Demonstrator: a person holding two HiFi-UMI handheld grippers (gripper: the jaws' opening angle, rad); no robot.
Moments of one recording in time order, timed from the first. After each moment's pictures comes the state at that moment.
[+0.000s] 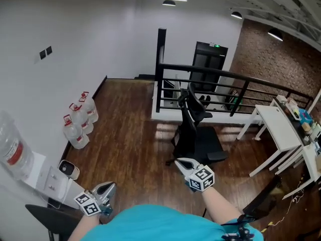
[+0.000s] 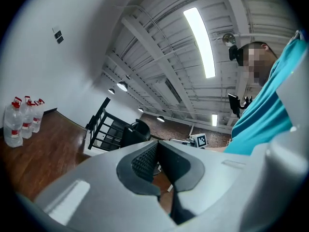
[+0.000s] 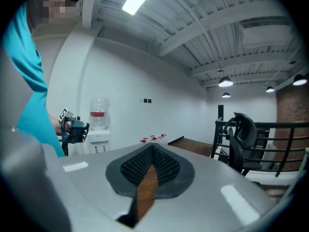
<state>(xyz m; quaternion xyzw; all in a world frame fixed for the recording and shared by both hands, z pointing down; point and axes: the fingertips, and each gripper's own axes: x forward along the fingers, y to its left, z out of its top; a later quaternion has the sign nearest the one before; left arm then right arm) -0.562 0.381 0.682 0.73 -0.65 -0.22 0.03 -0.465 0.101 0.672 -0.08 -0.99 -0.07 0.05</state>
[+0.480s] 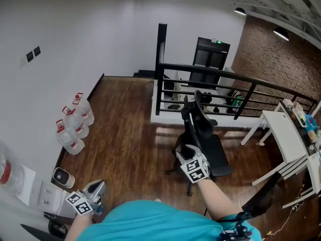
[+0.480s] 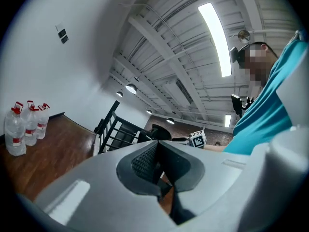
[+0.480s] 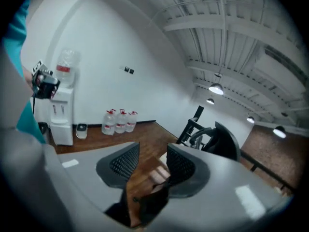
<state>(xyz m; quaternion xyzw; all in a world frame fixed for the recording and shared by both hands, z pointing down) -0.709 0.309 0.637 0.70 -0.68 -0.22 0.03 -0.609 -0.070 0.649 0.08 -0.95 -0.22 0.18</state>
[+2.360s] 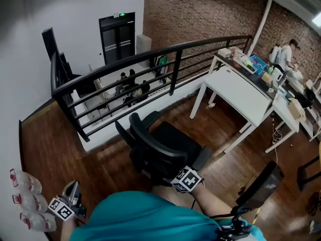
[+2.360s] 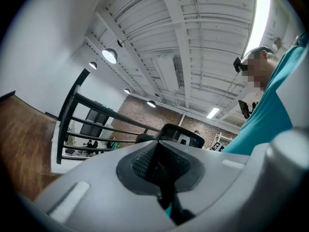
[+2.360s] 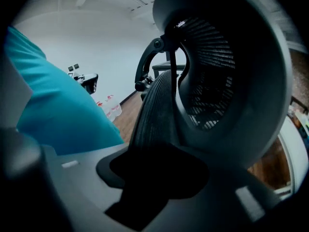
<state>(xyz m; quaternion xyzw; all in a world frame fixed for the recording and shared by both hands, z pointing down) -0.902 -0.169 0.529 0.80 -0.55 -0.19 0.10 -0.560 -0.347 0.687 0.12 -0.92 0.06 0.37</state>
